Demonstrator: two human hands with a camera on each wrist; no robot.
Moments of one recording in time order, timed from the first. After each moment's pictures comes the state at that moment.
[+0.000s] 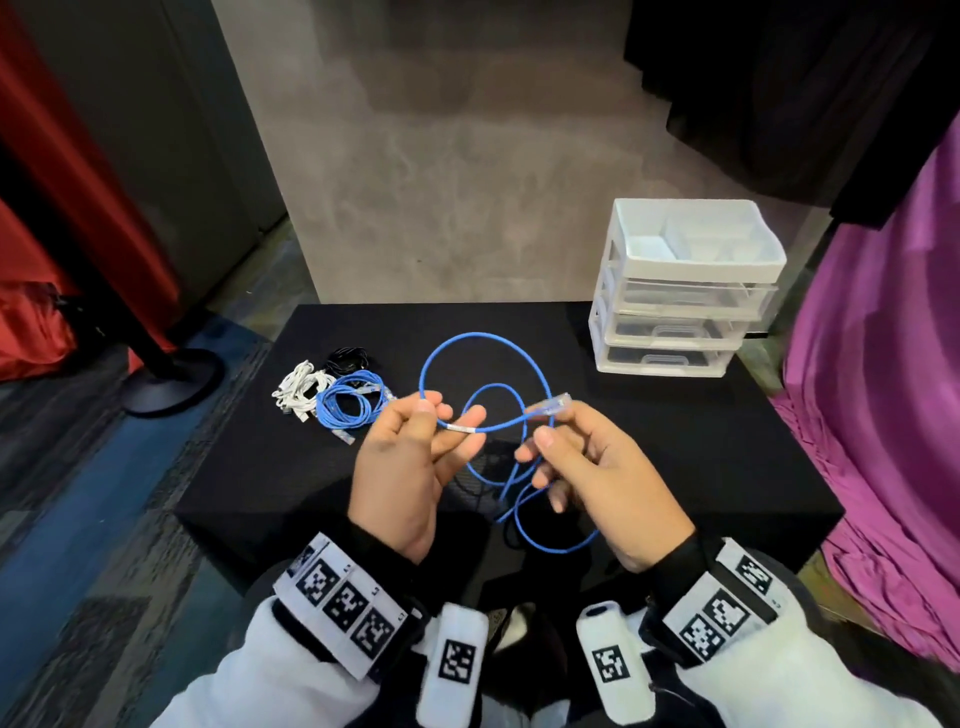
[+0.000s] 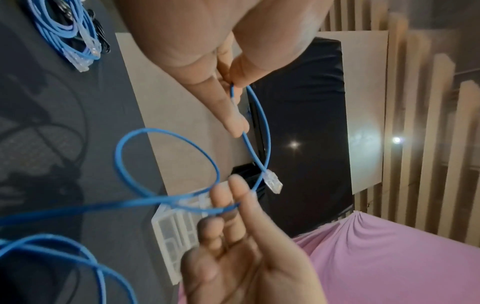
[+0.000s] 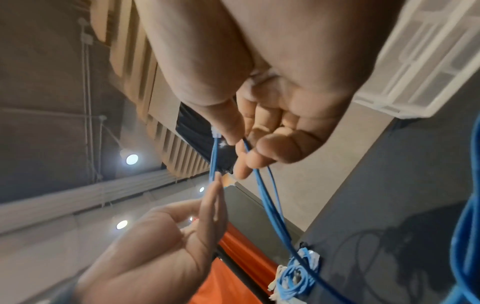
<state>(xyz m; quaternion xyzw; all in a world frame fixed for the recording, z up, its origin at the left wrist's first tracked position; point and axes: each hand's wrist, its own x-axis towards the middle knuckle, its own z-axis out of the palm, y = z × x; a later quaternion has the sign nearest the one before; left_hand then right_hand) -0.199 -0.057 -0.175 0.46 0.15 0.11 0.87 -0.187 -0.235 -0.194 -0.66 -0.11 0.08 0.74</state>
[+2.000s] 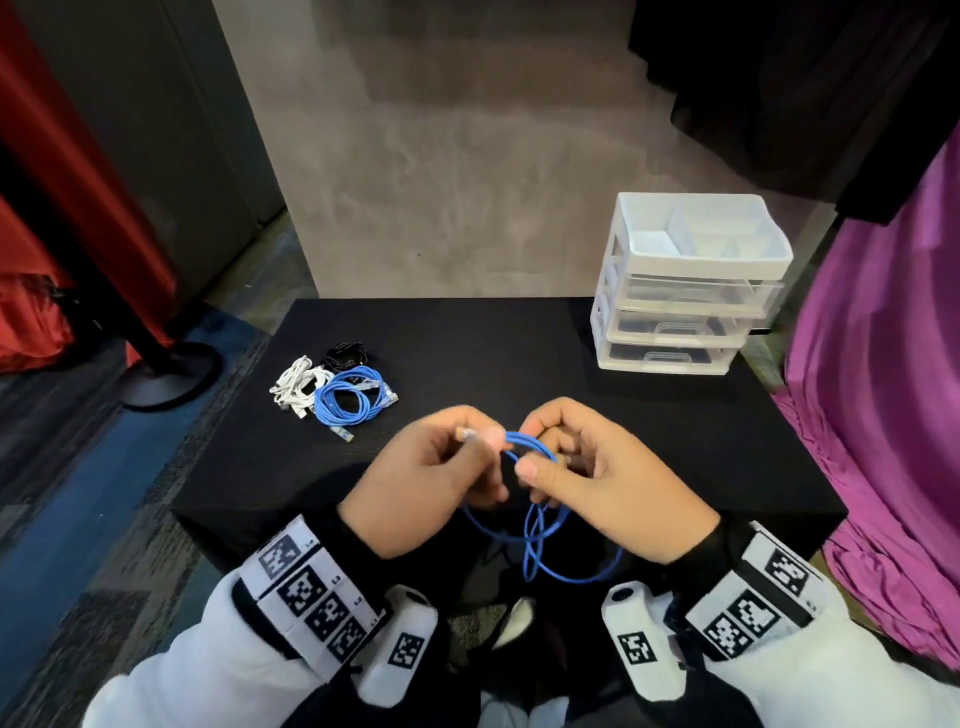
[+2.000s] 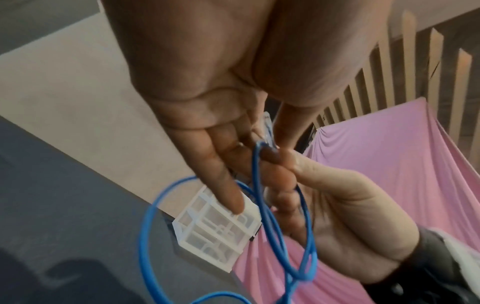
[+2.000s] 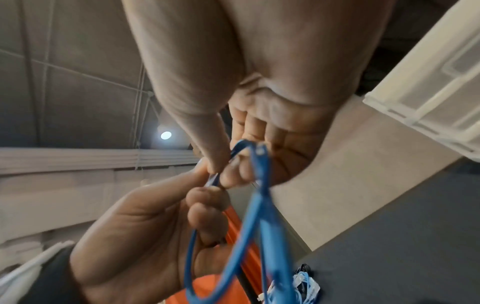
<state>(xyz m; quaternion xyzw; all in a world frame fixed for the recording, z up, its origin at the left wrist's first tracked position) -0.211 -0.042 -0.162 0.74 -0.07 -0.06 0.67 -0.186 -0.248 -0.171 -0.74 -0.23 0.14 0.62</state>
